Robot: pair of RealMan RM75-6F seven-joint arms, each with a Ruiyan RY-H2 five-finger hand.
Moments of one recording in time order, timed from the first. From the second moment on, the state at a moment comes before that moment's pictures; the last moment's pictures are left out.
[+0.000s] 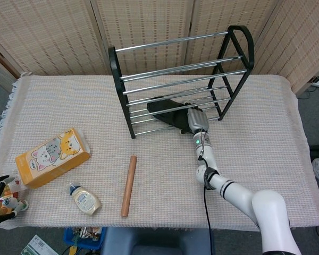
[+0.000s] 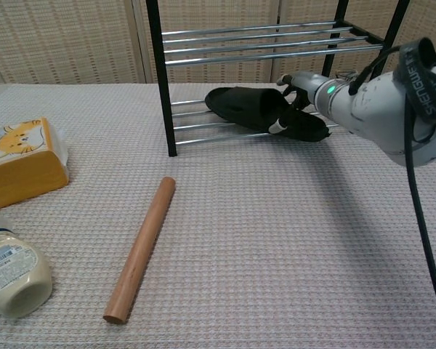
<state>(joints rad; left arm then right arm) 0.00 -1.18 -0.02 -1.45 1.45 1.48 -0.12 1.08 -1.89 0.48 -0.76 -0.52 0.67 -0.37</state>
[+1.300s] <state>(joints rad) 0.01 -1.17 -0.02 -1.47 1.46 1.49 -0.12 0.89 -1.66 0.28 -1.09 -0.71 0.69 -0.31</state>
